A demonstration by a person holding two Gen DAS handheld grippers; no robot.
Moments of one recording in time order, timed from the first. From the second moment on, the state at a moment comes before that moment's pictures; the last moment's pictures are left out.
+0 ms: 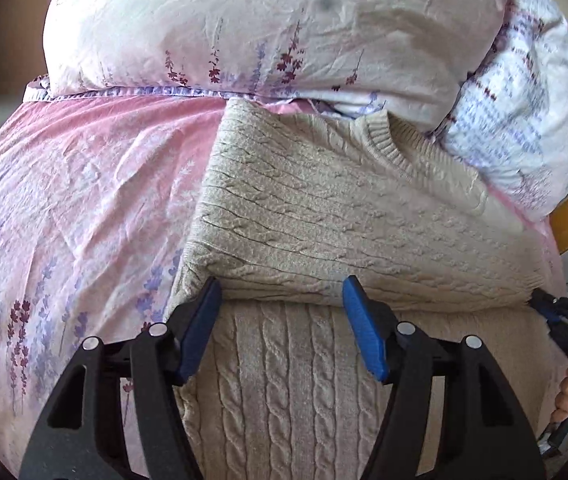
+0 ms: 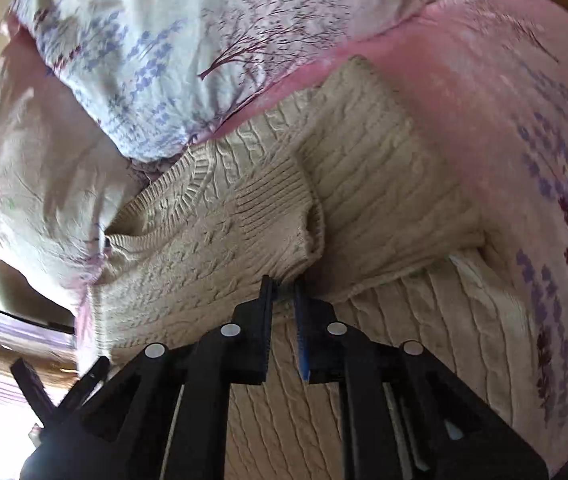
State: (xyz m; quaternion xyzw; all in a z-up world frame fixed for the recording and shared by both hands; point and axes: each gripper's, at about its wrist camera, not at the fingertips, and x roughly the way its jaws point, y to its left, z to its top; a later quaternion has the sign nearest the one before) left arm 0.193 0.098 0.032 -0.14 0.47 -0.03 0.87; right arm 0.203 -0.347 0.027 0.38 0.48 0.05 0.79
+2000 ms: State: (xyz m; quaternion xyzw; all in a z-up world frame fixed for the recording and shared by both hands) left arm 0.107 0.171 0.047 -0.22 0.48 -0.07 0.85; right arm 0.150 -0.398 0.055 0.29 0.49 0.08 0.82
